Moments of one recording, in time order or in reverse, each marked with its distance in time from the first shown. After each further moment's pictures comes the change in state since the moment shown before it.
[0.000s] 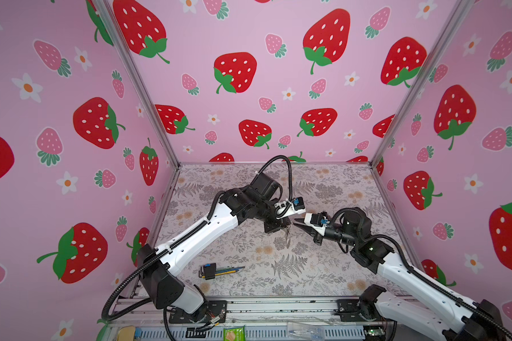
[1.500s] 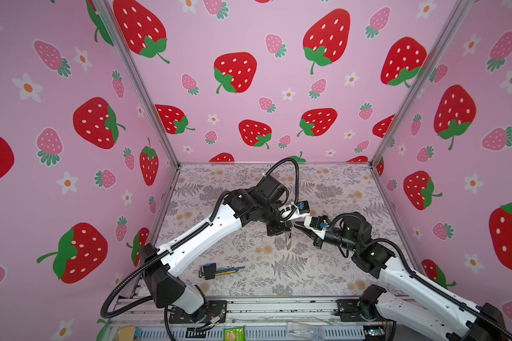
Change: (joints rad) left arm -0.064 0.015 0.049 -0.055 -0.086 -0.017; right arm 0.031 -0.045 -0.039 -0.002 0.096 0.028
